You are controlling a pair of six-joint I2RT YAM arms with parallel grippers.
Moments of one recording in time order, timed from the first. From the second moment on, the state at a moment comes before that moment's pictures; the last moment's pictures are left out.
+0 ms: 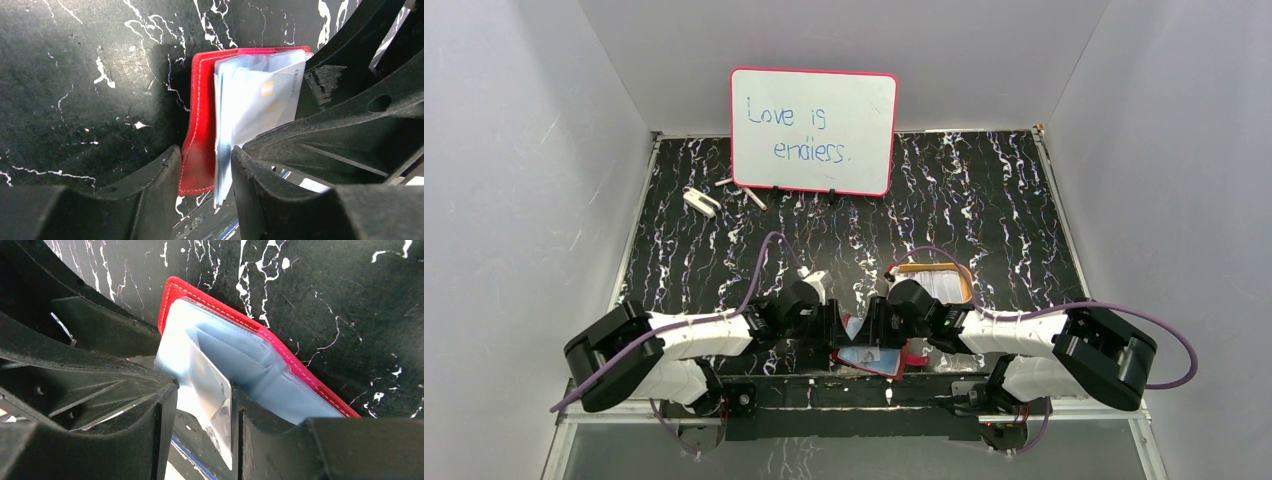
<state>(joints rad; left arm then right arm) -1.00 1.28 0.40 0.11 0.15 -0.92 1.04 1.27 0.39 0.12 -0.15 1.04</state>
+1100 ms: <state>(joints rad) -1.00 0.92 0.25 -0.11 -0.11 -1.20 1.04 1.37 0.57 0.06 -0.14 1.01</state>
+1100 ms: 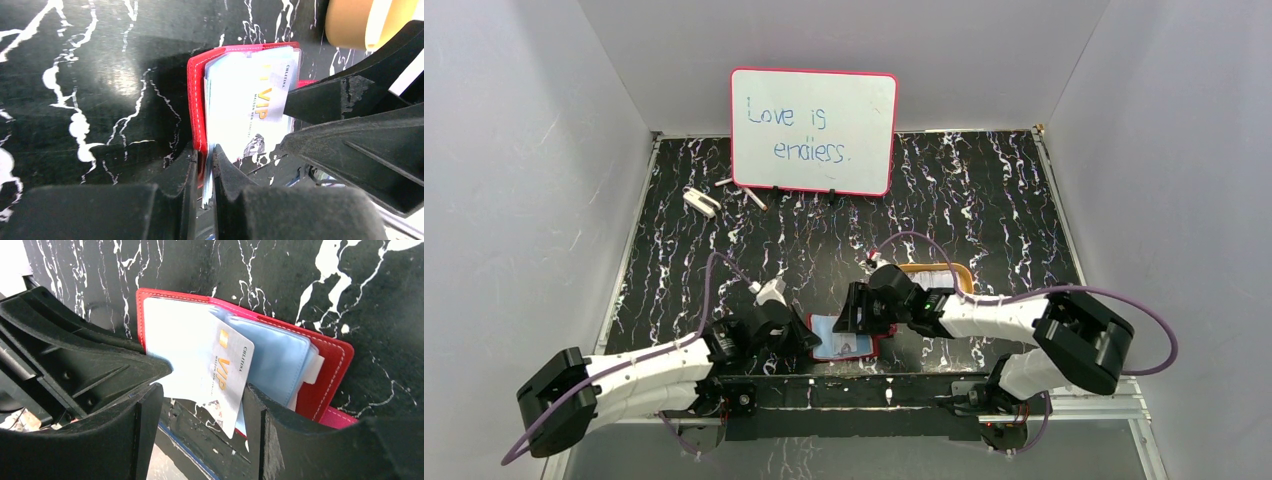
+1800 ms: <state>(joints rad) -1.01 0.76 0.19 -0.24 -0.24 -1.43 1.04 1.51 0.60 0.10 -0.17 1.00</state>
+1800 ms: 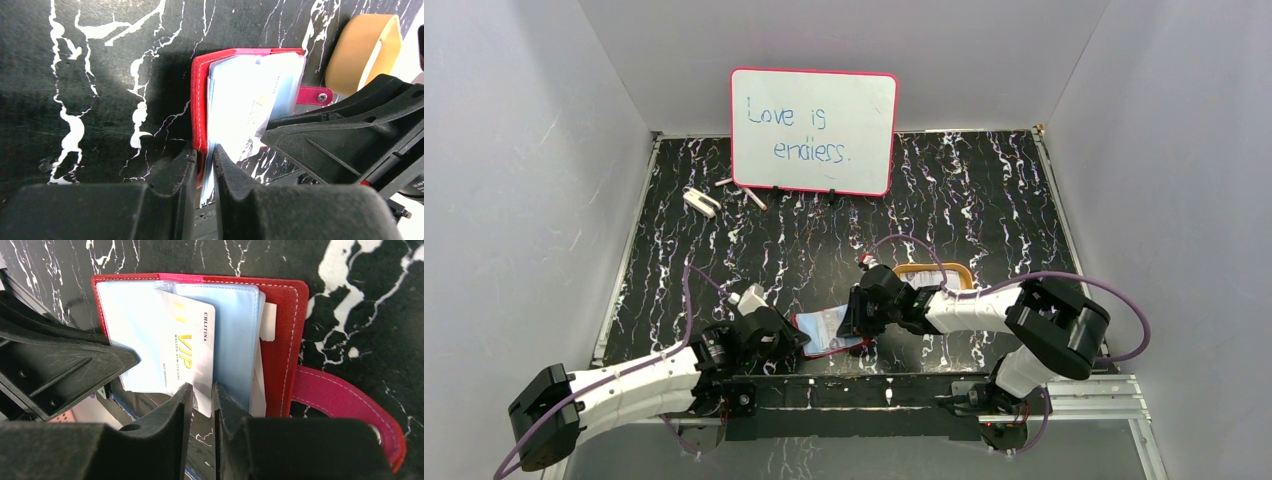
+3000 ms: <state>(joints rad) -1.01 0.94 0.46 -0.72 -0.38 -1.20 1.04 1.57 0.65 0.12 -0.21 0.96</state>
